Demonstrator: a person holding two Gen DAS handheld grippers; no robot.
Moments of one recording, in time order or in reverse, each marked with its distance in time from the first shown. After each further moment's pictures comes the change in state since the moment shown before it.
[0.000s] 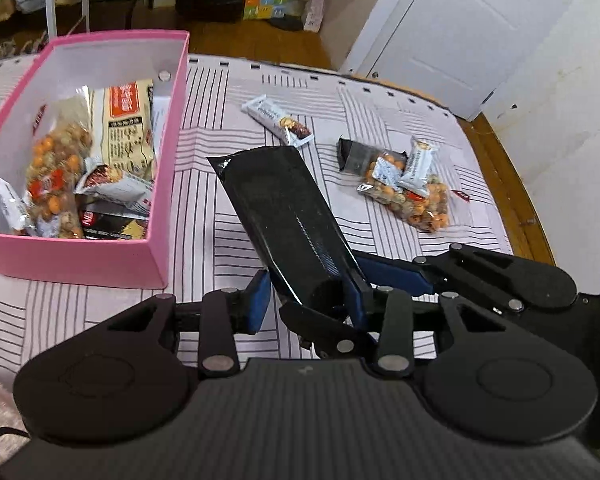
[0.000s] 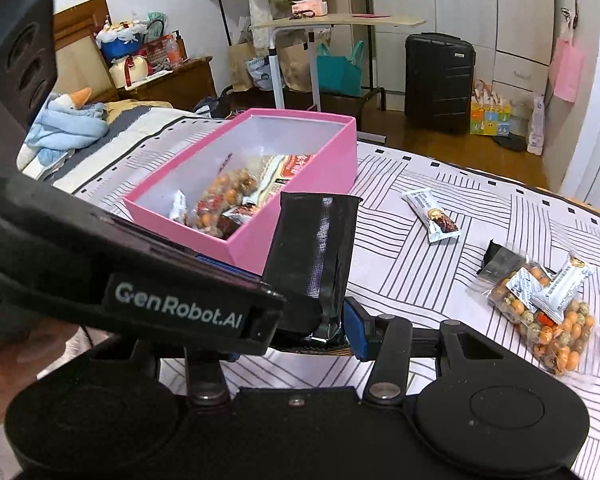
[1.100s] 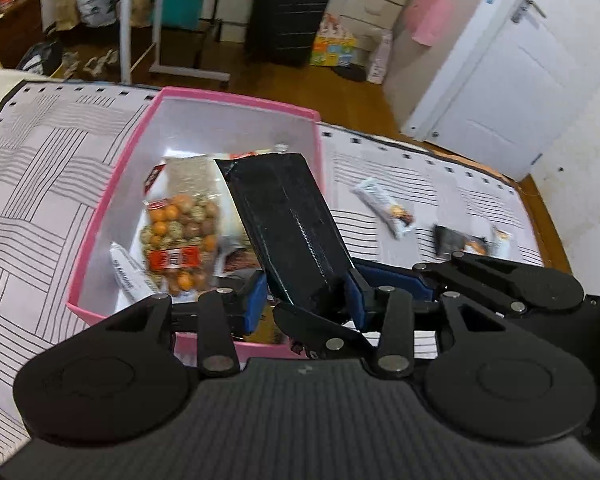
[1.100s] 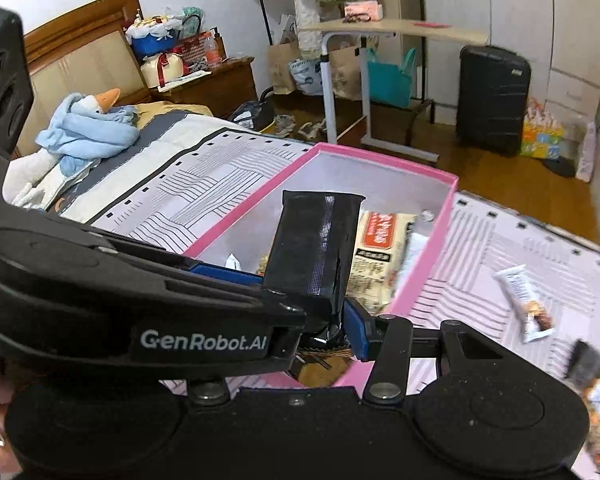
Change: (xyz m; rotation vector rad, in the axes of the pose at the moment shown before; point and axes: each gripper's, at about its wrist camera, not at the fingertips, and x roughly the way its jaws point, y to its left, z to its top) left arm -0.032 0.110 0.055 -0.114 -0.116 0.131; right arm 0.088 0.061 0.088 -0.046 0.012 0.105
